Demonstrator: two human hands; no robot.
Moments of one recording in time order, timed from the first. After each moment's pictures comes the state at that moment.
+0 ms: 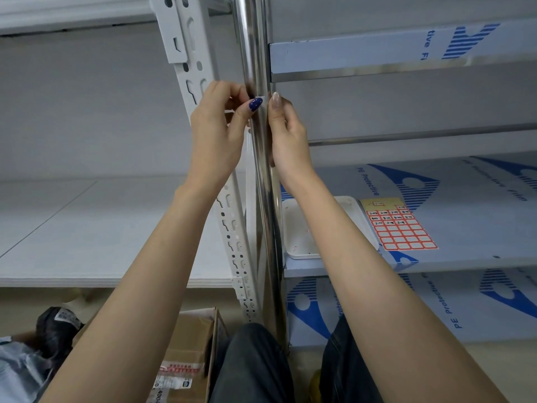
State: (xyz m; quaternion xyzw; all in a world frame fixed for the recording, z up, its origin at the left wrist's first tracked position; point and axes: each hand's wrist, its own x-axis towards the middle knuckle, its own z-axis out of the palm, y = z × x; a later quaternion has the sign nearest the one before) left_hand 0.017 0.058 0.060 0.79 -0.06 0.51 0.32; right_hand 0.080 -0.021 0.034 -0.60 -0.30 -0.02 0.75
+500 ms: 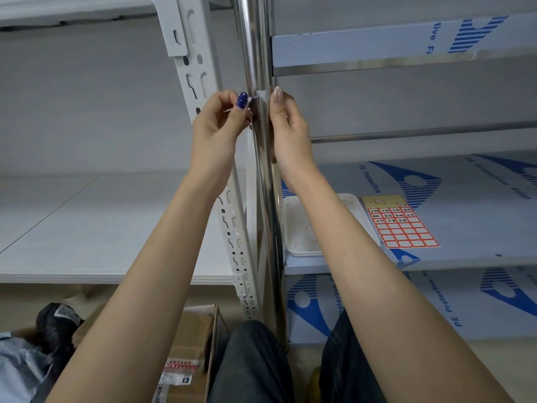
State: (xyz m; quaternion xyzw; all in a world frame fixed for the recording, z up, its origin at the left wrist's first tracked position) left_hand 0.015 0.060 0.049 0.68 -0.06 0.39 0.62; right_hand 0.077 -0.023 0.036 -0.60 -0.29 -0.02 0.74
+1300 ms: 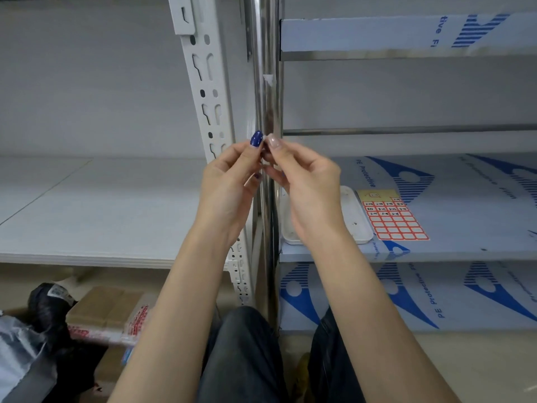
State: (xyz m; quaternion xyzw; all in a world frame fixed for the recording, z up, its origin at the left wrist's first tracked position) left_hand -0.042 0.012 0.014 0.54 0.02 0.28 0.80; right_hand 0.000 -0.074 0.010 -0.52 -0.21 0.07 0.82
